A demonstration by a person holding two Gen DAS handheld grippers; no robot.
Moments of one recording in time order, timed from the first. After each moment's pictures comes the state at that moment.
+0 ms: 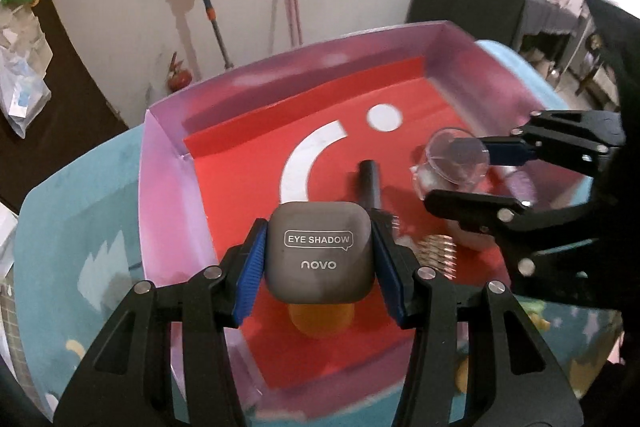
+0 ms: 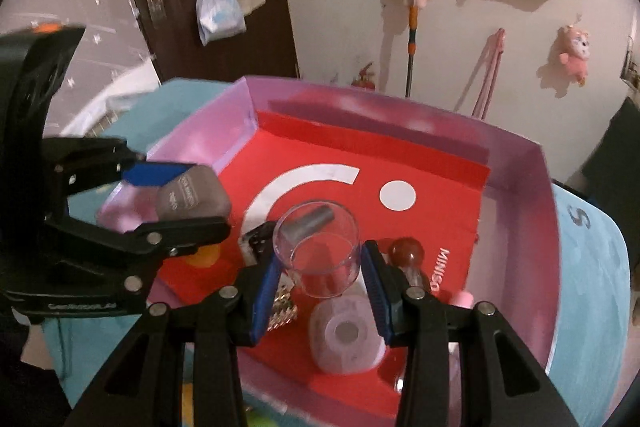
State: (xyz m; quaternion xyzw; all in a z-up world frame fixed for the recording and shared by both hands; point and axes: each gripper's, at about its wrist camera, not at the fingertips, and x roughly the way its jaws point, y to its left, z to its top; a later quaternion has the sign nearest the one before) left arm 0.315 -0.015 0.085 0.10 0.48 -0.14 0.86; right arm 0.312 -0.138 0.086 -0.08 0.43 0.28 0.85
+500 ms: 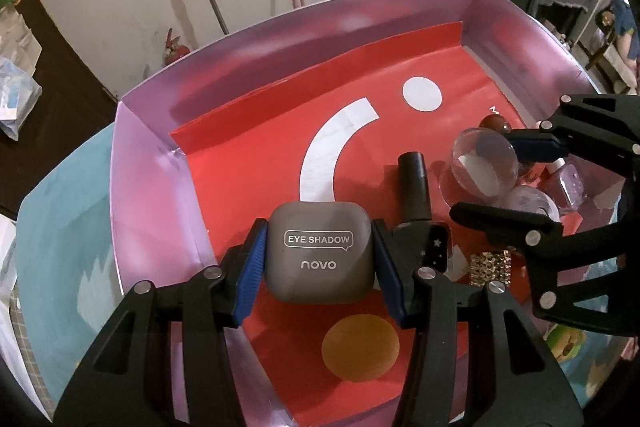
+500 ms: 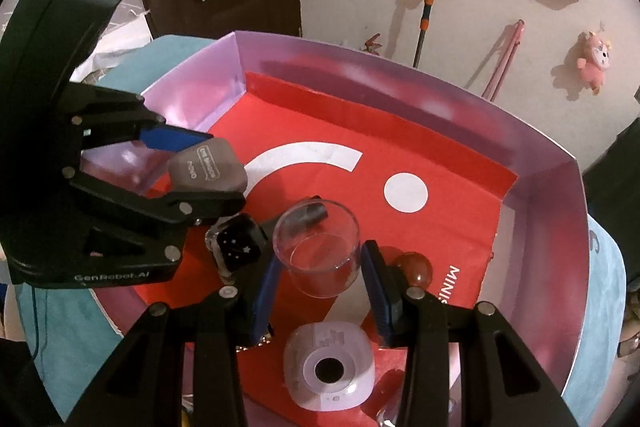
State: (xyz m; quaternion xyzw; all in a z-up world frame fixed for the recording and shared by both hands) left arm 0.351 -0.017 0.060 0.13 0.53 -0.13 0.83; right arm 0.335 -0.123 0.064 -0.14 0.47 0.28 0.83
